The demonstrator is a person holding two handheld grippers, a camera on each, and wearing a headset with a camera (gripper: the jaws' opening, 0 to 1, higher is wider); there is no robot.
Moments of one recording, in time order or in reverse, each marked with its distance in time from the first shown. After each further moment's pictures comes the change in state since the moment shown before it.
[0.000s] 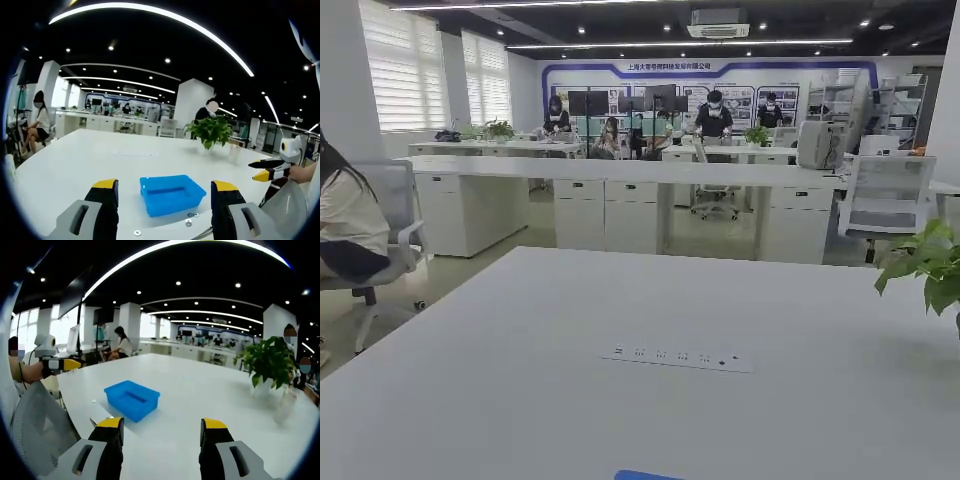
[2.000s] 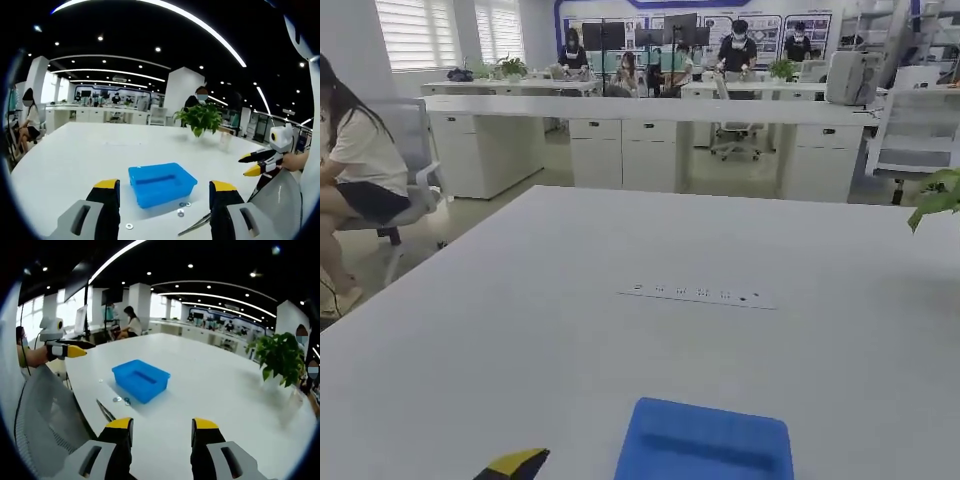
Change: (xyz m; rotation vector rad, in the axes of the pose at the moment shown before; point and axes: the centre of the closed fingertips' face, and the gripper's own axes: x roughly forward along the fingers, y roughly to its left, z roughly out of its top) left arm 0.008 -0.019 -0.021 0.032 0.123 -0.098; right arm 0.005 0.016 -0.024 -0.062 0.211 0.105
